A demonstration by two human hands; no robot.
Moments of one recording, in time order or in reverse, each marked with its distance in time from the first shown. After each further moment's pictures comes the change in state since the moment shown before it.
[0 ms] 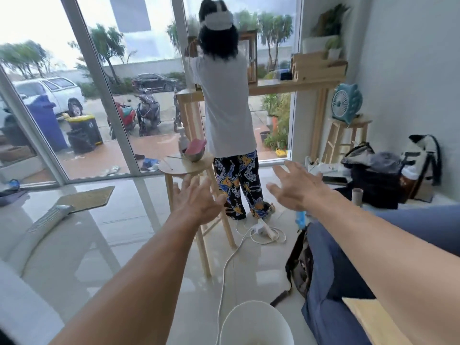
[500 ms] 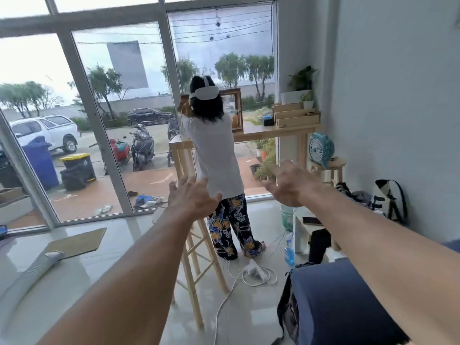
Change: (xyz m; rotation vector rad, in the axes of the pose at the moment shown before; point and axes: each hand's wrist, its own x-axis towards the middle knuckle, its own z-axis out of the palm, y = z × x) left_hand 0.029 0.068 -0.214 0.023 0.090 0.064; right_hand 0.000 0.044 -0.214 0.043 0.125 -0.010
